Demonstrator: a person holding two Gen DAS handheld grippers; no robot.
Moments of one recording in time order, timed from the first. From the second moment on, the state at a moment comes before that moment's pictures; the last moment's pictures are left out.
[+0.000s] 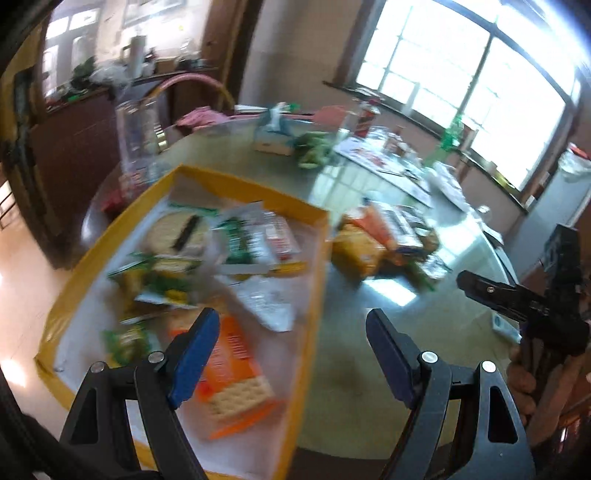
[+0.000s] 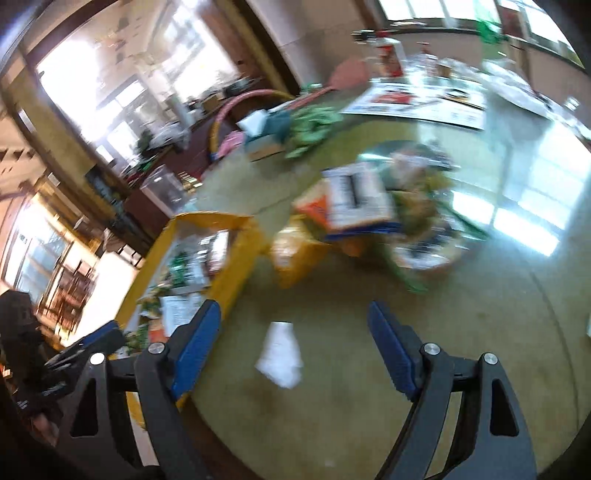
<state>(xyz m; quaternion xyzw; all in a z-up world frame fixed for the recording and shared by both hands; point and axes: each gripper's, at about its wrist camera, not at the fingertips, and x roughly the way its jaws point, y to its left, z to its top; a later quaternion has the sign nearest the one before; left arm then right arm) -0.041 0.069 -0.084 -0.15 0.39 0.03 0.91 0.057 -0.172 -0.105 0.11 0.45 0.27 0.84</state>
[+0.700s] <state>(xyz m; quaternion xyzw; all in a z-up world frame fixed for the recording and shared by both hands) -0.011 0.021 -0.095 -0.13 0.42 0.00 0.90 0.163 -0.180 -0.169 0.06 0.53 0.08 0.85</state>
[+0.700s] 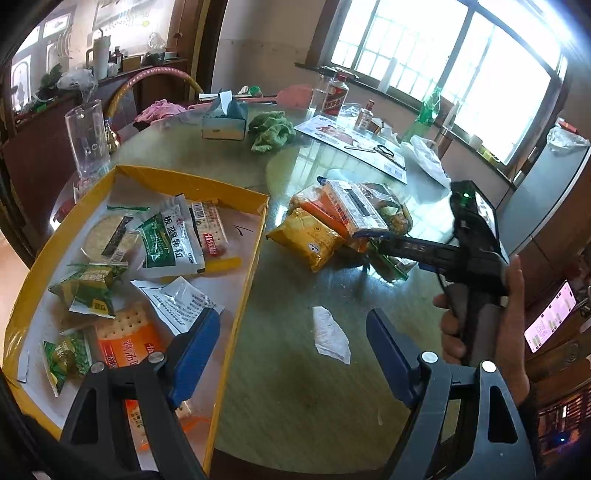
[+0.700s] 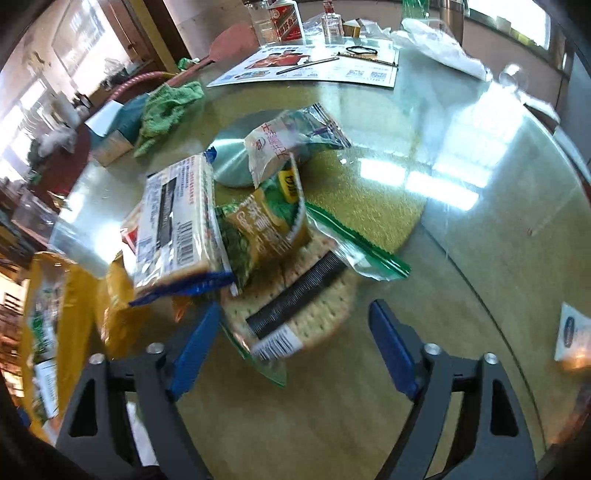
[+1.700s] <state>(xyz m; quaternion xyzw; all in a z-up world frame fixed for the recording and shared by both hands) 0.000 0.008 -0.097 -0.12 0.42 0.00 0.90 0.196 -0.222 -0.143 0.14 0.51 0.16 0.83</state>
